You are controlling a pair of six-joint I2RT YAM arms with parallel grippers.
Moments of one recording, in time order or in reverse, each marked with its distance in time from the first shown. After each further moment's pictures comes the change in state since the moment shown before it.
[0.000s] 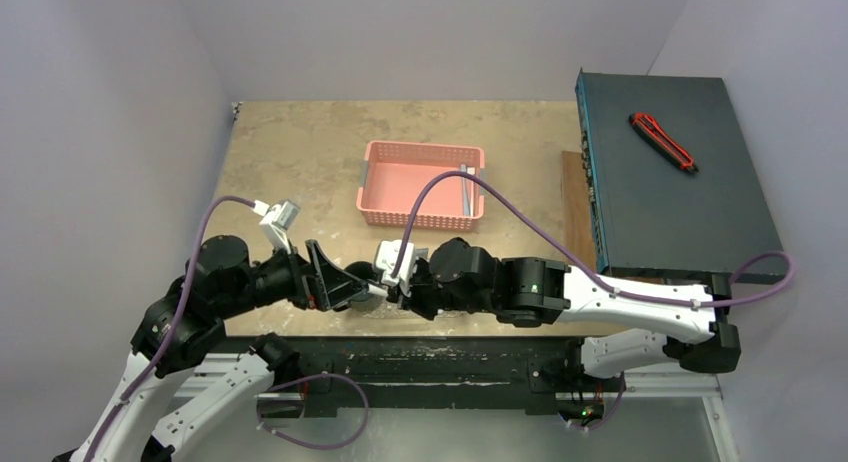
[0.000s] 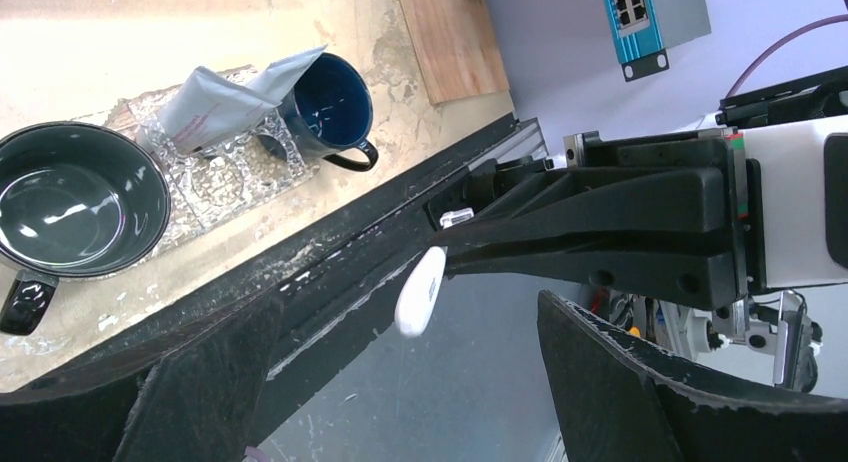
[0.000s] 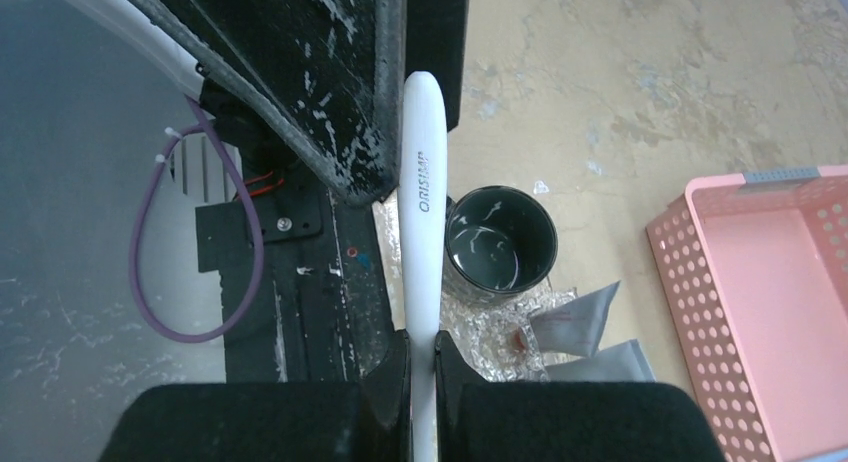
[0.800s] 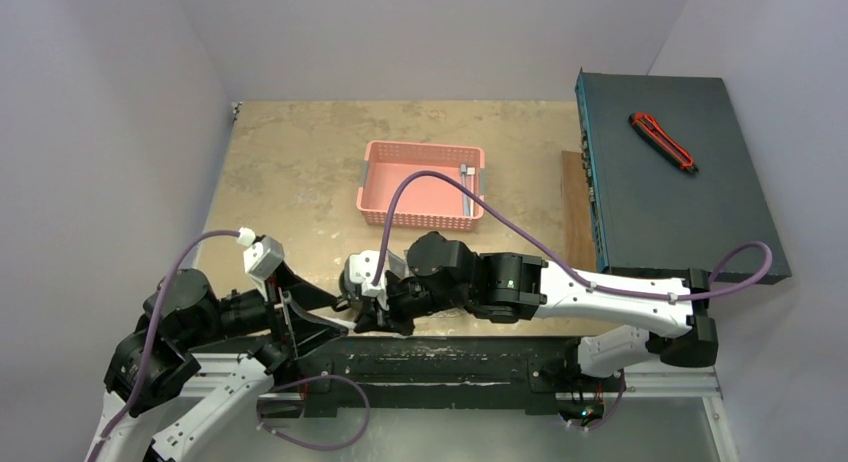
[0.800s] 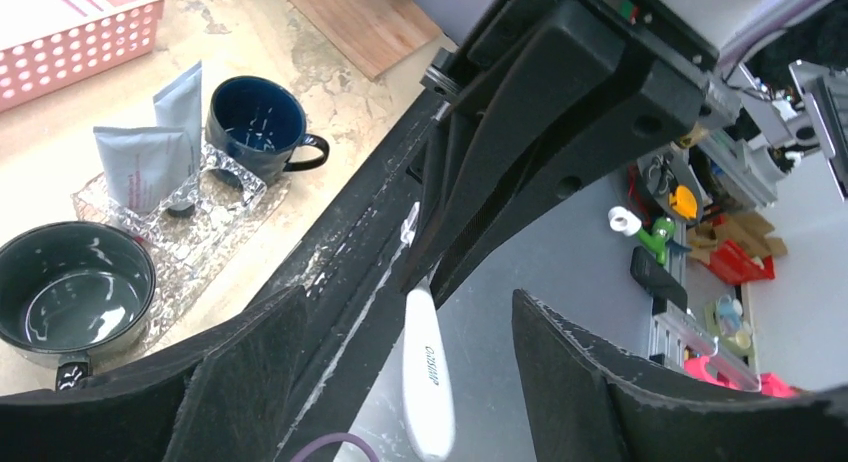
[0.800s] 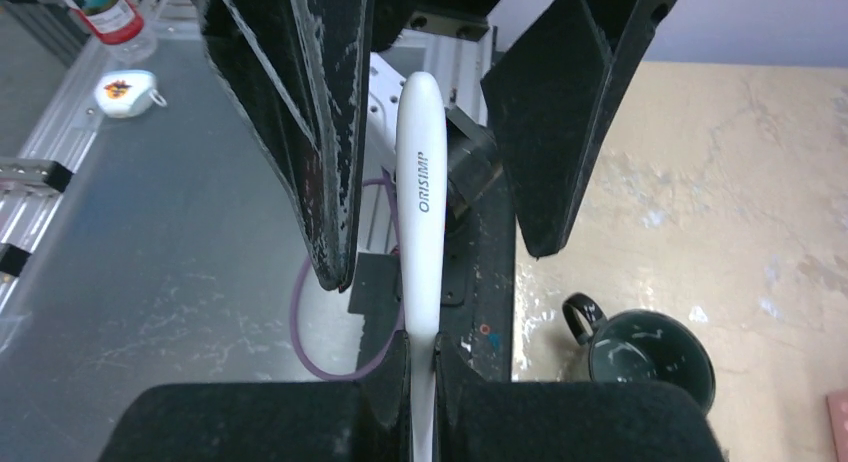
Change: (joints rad) left arm 0.000 -0.164 0.000 -0.010 0.219 0.333; right arm 0.012 0.117 0.101 0.087 -0.341 0.006
